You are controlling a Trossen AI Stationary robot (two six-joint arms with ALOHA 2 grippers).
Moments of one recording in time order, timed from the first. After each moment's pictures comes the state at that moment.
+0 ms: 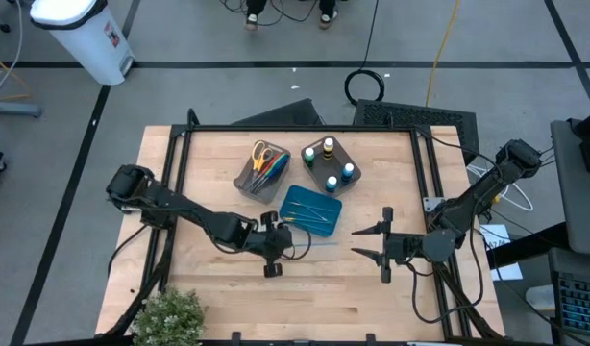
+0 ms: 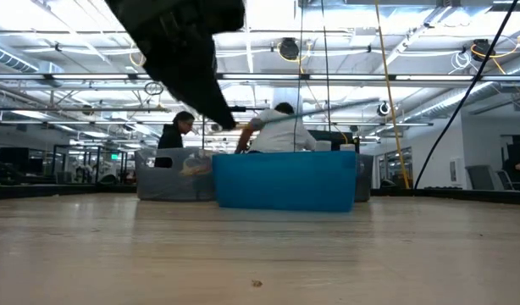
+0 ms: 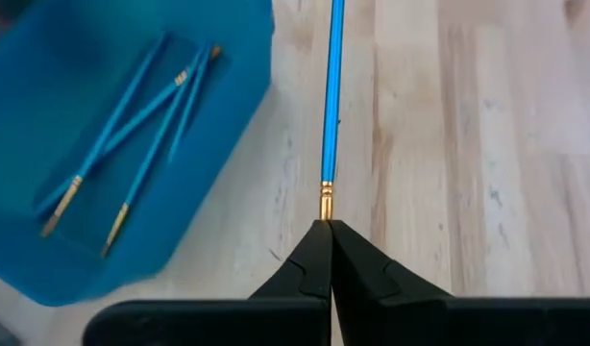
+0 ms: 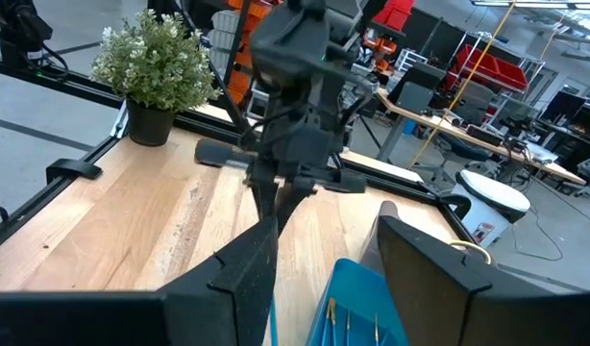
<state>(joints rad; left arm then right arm) -0.34 1.72 1.10 -0.30 -0.26 -0.32 0.73 1.06 0.59 0.33 0.81 -0.20</state>
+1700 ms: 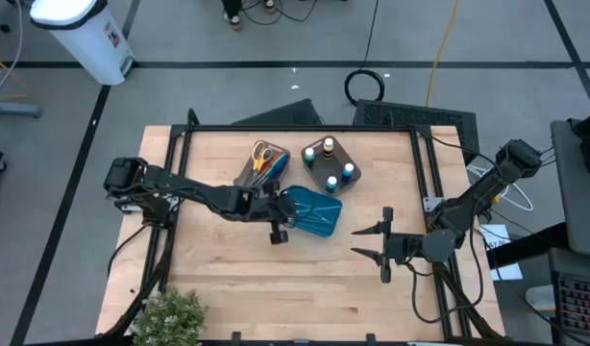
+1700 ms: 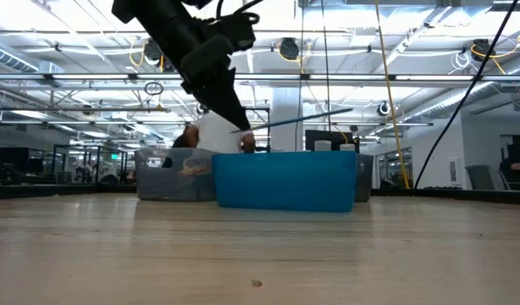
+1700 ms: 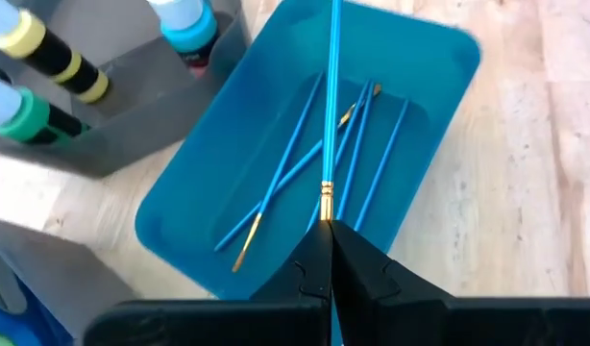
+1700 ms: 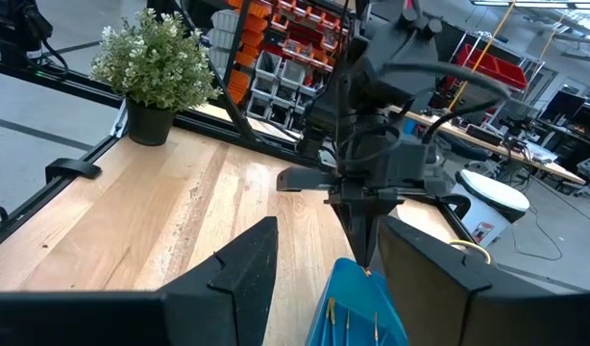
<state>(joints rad) -0.11 1.66 1.09 -0.28 -0.29 -0.10 0.73 1.07 0.59 0.33 0.81 -0.20</state>
